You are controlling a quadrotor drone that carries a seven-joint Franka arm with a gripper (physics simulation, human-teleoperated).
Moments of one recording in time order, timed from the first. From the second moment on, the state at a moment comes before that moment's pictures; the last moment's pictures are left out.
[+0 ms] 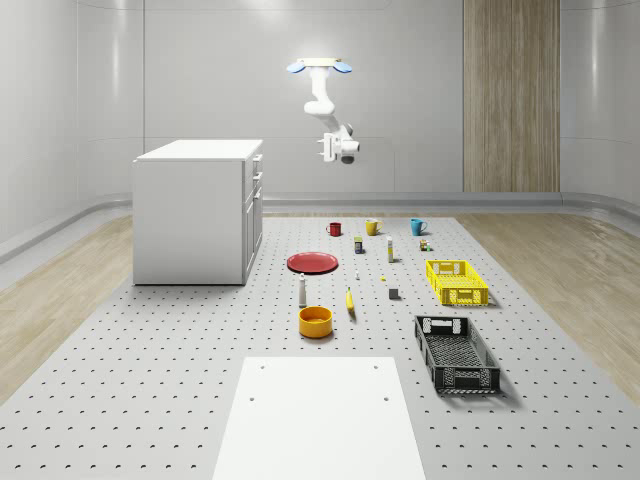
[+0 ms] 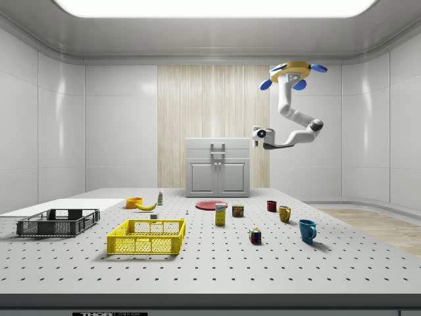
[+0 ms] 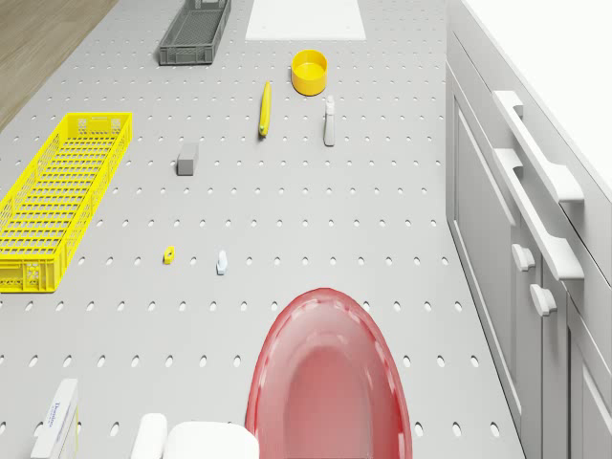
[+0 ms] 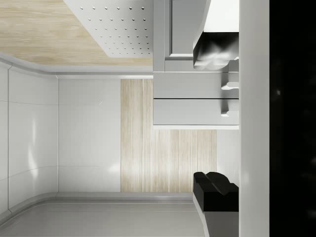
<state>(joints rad) 0.54 -1.00 -0.83 -2.44 0.90 1.62 0.73</state>
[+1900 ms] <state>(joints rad) 0.65 -1.11 -0.87 -2.46 0.81 1.72 0.80</state>
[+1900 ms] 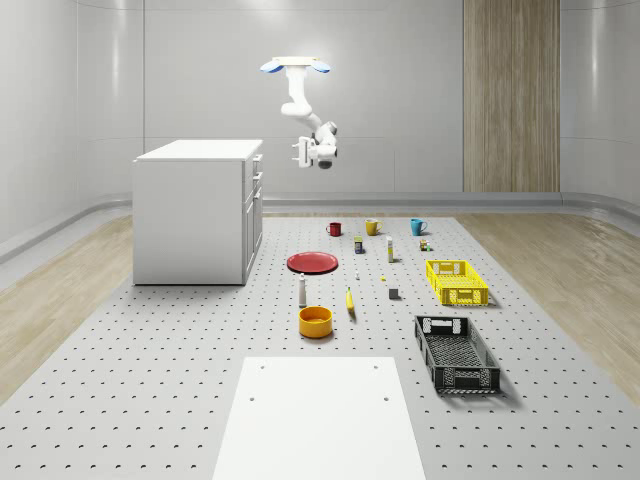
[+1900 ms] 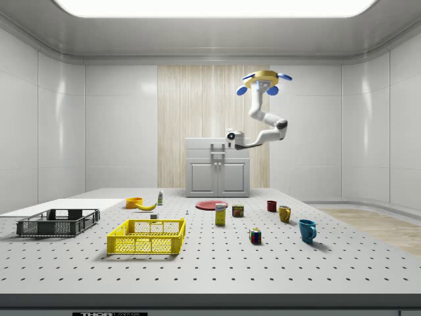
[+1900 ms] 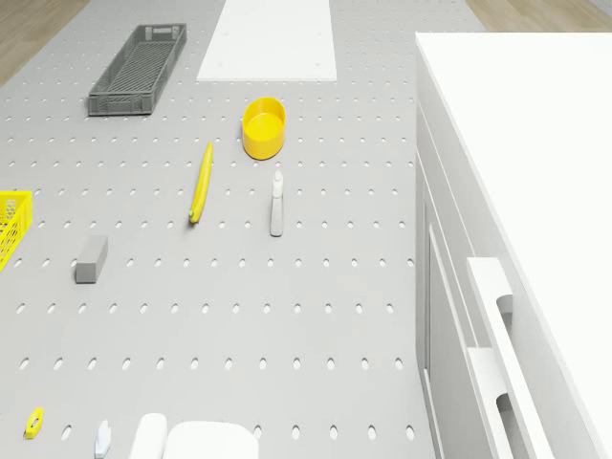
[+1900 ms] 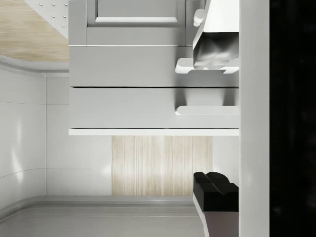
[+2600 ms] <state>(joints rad) 0.68 -1.14 -0.86 -2.48 0.80 1.76 0.82</state>
